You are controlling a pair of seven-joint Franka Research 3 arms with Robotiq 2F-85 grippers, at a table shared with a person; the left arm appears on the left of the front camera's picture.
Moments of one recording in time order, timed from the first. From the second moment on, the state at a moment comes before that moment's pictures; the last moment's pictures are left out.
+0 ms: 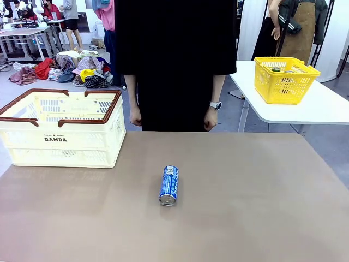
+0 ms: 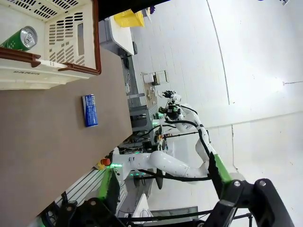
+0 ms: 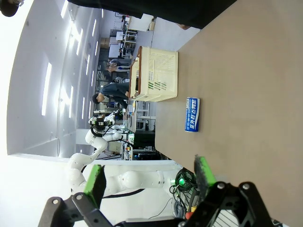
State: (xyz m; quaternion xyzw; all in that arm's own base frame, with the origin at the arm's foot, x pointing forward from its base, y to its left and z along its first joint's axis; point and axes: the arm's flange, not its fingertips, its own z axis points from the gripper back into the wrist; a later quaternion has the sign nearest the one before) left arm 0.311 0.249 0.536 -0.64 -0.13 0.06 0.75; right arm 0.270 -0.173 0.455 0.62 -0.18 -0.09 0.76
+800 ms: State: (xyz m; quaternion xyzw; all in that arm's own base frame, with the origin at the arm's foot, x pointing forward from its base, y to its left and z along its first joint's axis) left arm 0.371 0.121 0.578 -0.47 -0.07 0.10 0.87; right arm 0.270 -0.173 0.456 0.62 -0.18 -0.08 0.76
